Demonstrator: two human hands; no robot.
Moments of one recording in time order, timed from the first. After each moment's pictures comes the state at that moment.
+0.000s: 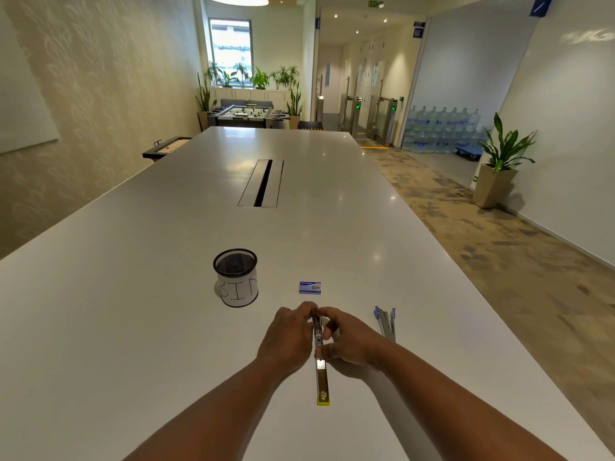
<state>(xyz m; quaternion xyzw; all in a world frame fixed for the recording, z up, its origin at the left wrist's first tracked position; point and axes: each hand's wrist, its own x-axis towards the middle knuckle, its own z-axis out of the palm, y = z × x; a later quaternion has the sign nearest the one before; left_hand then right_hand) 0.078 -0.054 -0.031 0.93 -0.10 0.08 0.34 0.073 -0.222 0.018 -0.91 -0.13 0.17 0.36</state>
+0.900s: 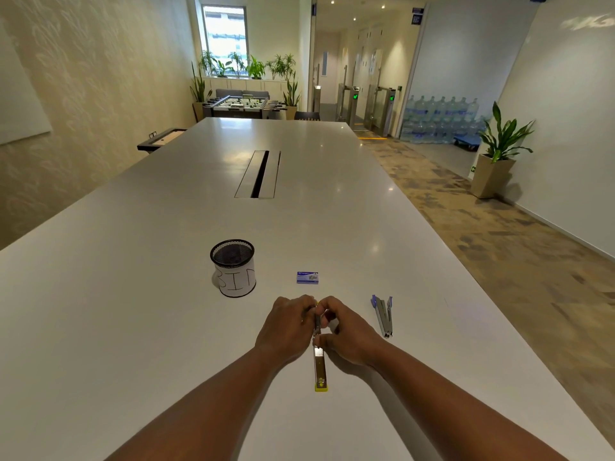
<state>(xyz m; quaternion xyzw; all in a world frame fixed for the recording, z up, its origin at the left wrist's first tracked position) 0.077 -0.054 -0.030 0.93 -0.14 0.08 0.34 0.059 -0.224 0.004 -0.91 -0.14 0.08 0.38</state>
